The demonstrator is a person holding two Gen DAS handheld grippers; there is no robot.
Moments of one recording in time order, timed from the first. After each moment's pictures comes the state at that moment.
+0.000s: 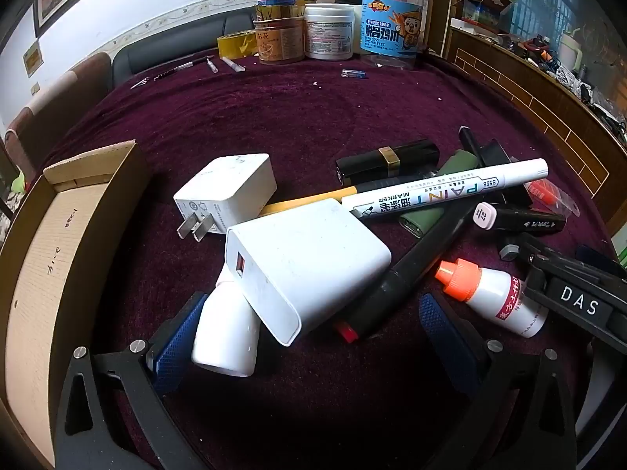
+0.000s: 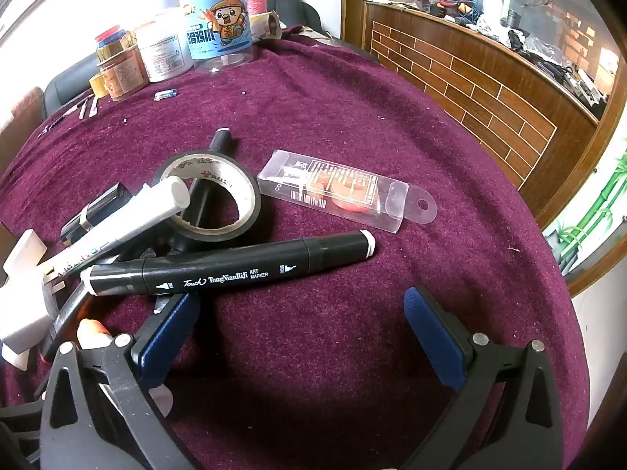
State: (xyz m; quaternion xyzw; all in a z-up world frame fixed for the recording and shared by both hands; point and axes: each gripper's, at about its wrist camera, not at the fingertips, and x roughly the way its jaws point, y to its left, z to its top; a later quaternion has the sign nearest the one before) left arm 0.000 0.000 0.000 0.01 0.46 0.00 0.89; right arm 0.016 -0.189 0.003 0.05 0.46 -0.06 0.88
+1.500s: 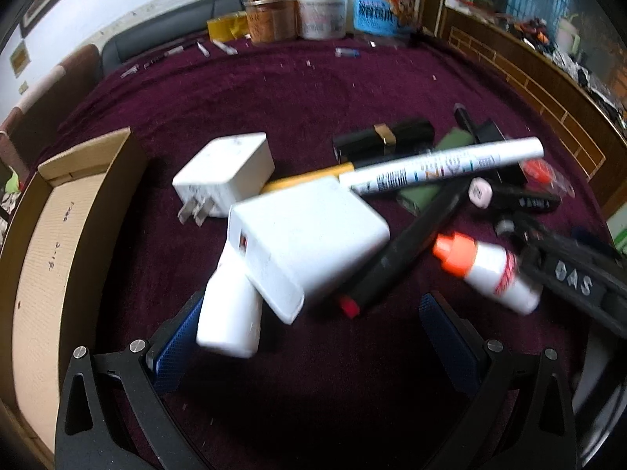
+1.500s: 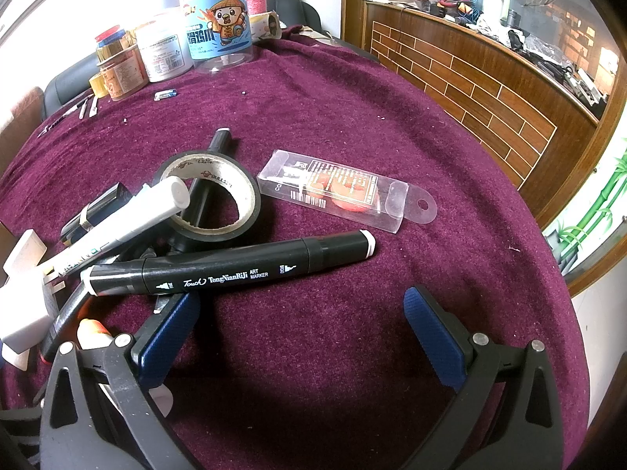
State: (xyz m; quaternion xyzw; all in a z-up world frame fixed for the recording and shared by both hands) left arm -0.002 0.003 0.001 0.02 0.50 -0.02 0.86; right arm 0.016 -0.188 0.004 0.05 0.46 -0.06 0.88
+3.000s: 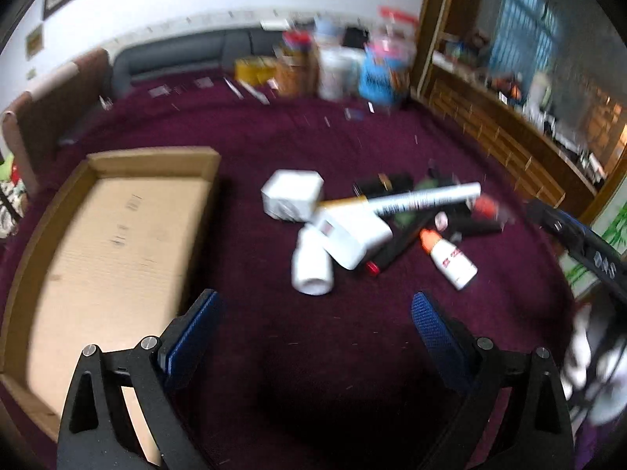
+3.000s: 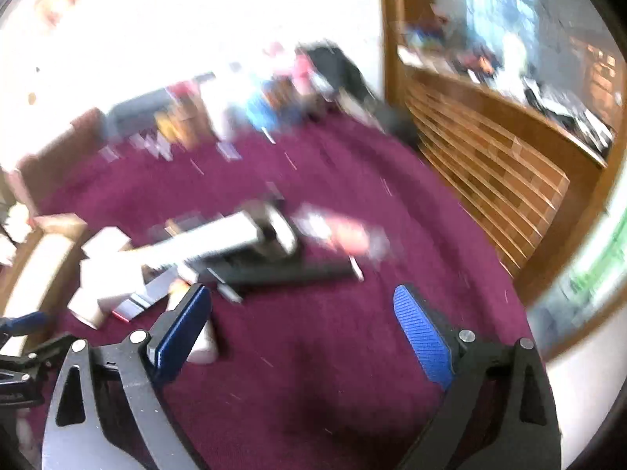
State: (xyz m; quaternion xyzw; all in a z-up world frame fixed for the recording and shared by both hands) left arm -0.084 0.077 0.073 -0.05 0.41 -0.05 0.91; right arm -0.058 -0.197 0.089 0.05 0.33 0.08 0.94
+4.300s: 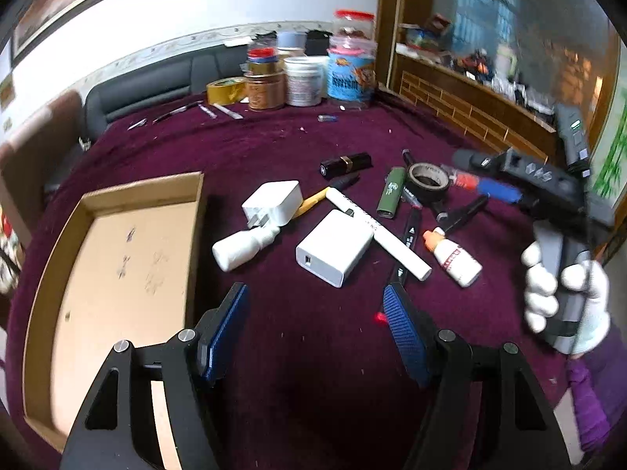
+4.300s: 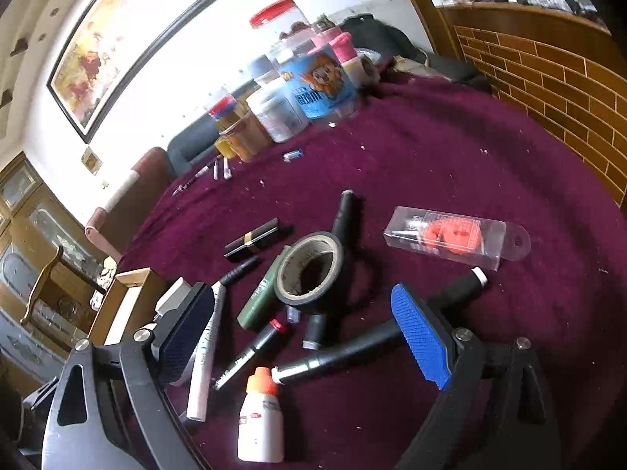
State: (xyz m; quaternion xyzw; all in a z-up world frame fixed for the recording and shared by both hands) left arm -0.082 0.057 0.064 0.04 0.41 -0.10 0.91; right arm 0.000 -0.212 0.044 0.22 0.35 0.17 0.89
